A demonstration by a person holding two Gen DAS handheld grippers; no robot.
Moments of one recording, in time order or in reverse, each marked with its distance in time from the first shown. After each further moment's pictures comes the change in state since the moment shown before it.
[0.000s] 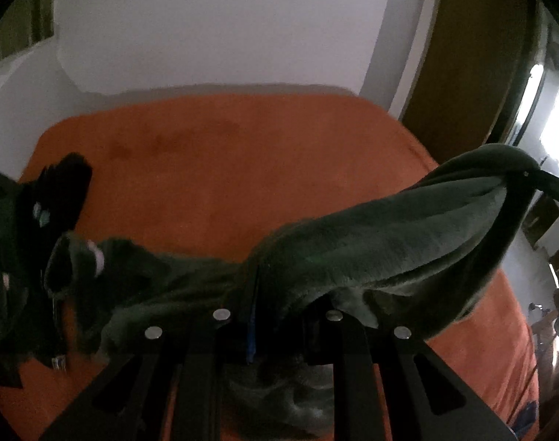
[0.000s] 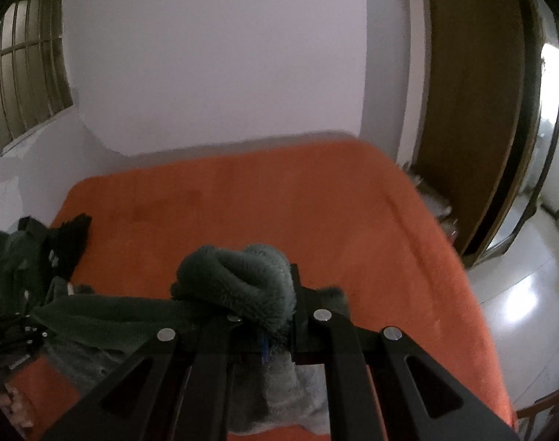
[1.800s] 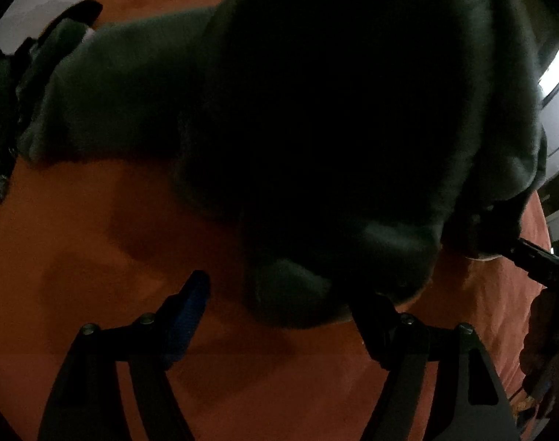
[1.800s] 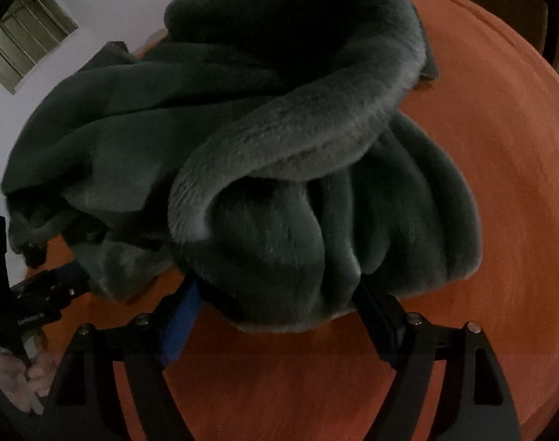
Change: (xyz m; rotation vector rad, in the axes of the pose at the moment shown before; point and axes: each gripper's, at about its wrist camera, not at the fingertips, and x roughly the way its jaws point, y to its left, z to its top) left arm 0.083 0.011 -0.170 -0.117 0.321 0.002; right arm 0.117 0.053 -0.258 0.111 0.437 0.214
